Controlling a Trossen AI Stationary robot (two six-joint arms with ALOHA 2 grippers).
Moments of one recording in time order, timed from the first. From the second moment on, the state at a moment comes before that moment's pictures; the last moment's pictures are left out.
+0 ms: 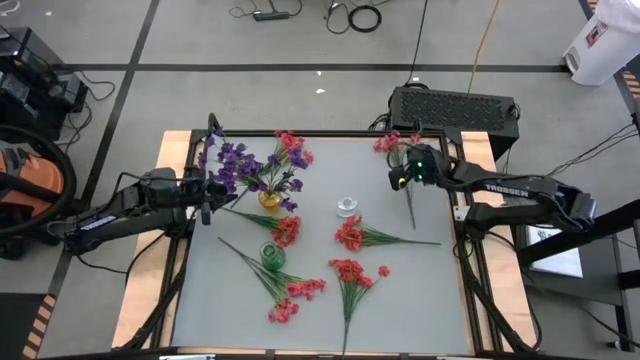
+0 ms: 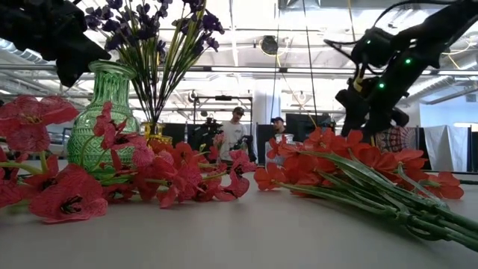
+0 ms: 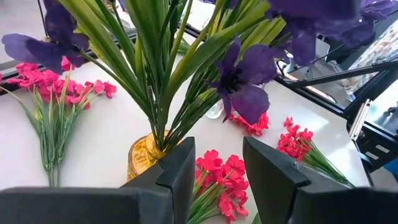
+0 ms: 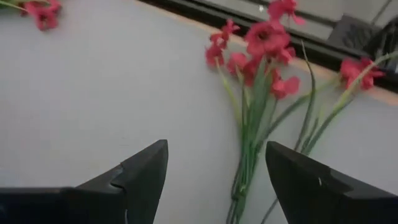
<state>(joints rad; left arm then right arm) 0.31 0.14 0.40 -0.56 0.11 -0.36 -0.56 1.05 0.50 -0.27 0.29 0.45</state>
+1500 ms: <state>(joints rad) 0.31 0.14 0.40 -0.56 0.10 -0.36 -0.68 1.45 0.66 -0.50 0.20 0.46</state>
